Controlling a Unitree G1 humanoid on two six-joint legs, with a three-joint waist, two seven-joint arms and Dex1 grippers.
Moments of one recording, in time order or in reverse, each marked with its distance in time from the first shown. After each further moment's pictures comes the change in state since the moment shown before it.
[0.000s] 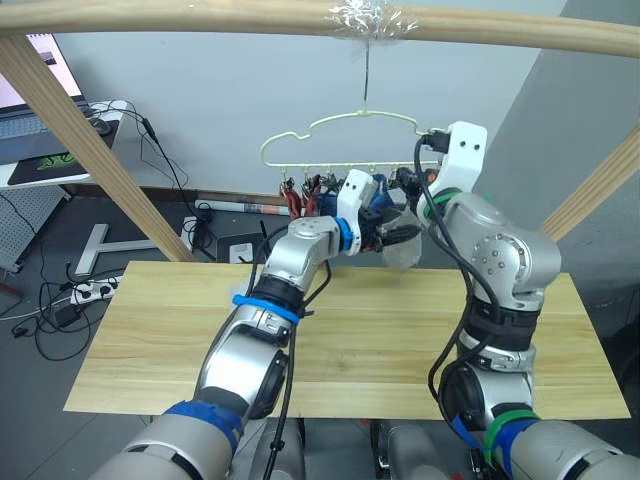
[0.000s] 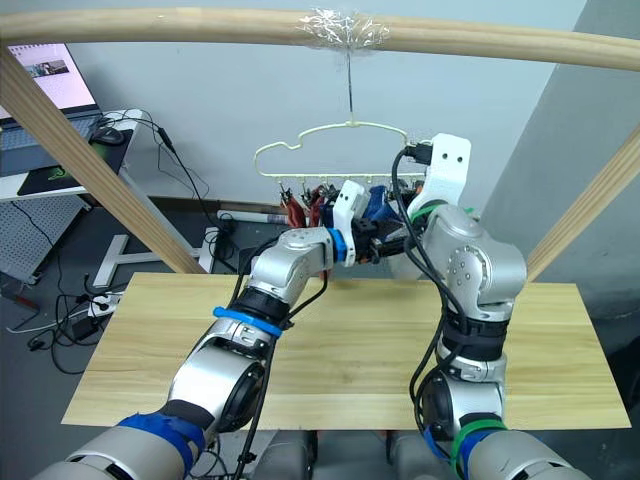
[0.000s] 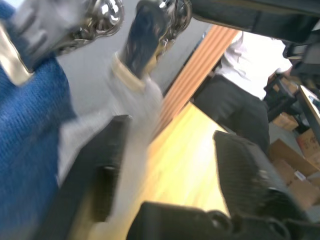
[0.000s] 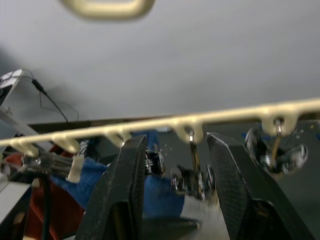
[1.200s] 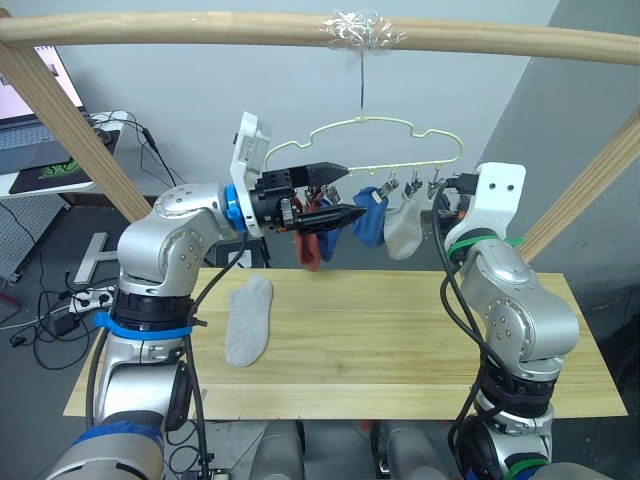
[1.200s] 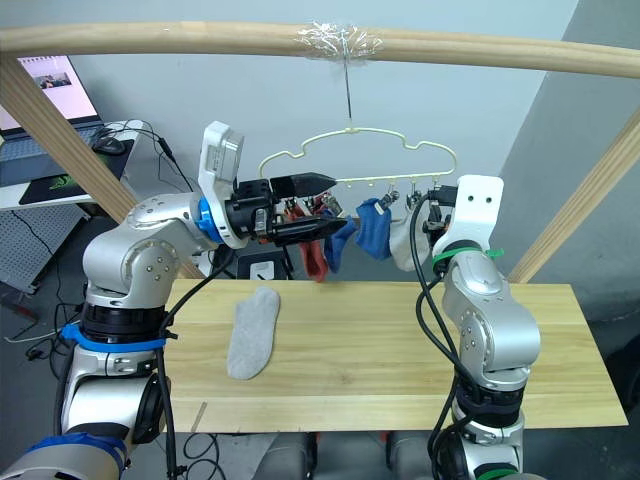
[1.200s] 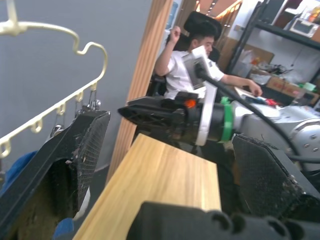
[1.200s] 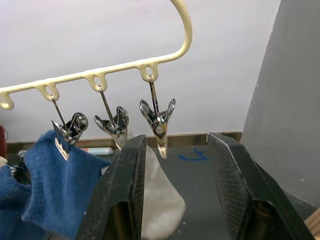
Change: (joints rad) left arm 0.129 0.457 0.156 -0.629 -0.438 0.288 -0.261; right arm 0.260 -0.031 0.131 -0.259 -0.174 -0.122 -0.050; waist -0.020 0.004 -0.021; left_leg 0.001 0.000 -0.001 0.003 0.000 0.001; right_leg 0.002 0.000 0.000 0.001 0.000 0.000
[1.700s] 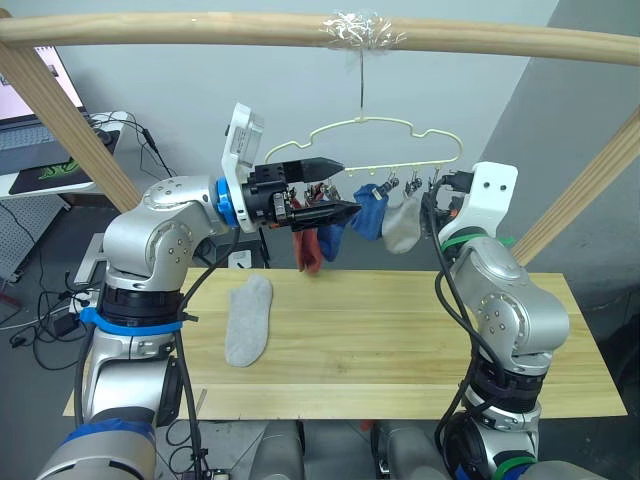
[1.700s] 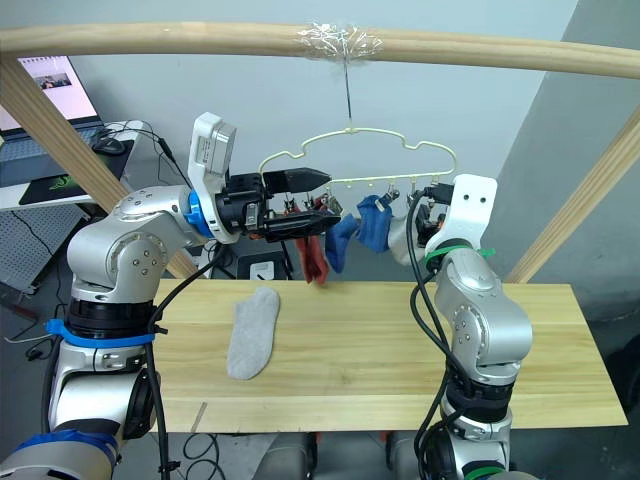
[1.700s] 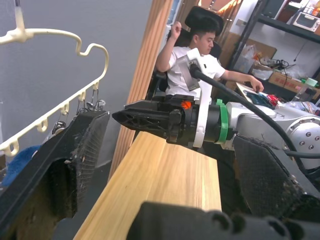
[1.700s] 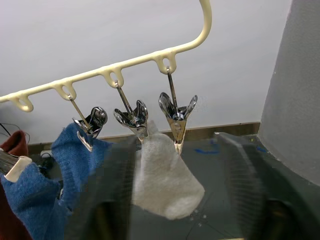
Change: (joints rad) left arm -0.012 0.031 -0.003 0.000 -0.005 0.008 0.003; right arm -0.019 0.059 -0.032 0.028 0.018 0.005 0.022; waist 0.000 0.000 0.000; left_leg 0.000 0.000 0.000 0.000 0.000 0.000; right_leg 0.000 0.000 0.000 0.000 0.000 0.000
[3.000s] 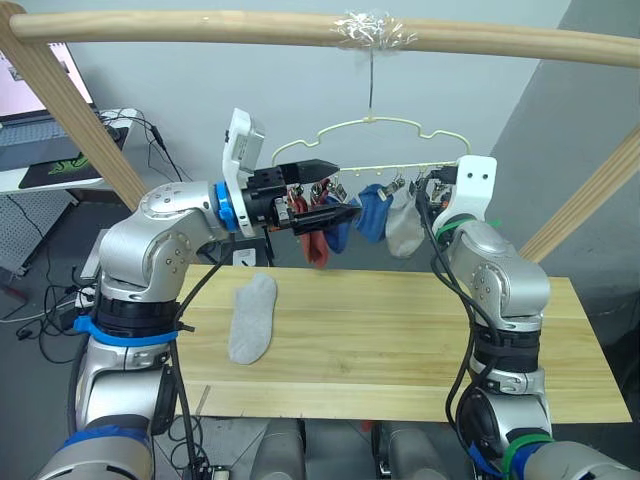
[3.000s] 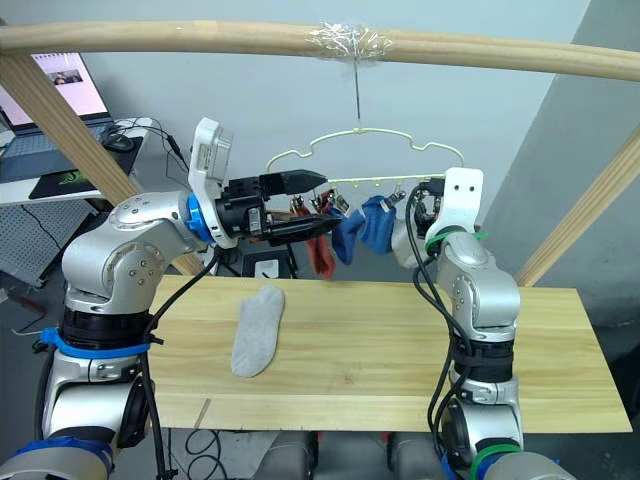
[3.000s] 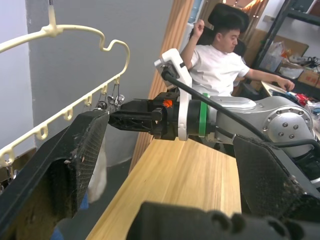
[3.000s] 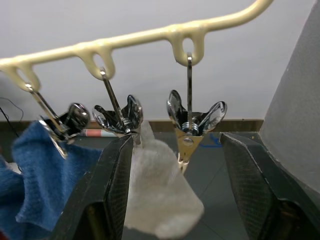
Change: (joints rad) left arm 0.043 0.024 -0.009 -0.074 0.003 -0.010 0.090; right arm -0.107 -0.127 -0.007 0.351 -0.005 -0.152 0.075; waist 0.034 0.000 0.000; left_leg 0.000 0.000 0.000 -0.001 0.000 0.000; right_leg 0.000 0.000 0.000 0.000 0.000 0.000
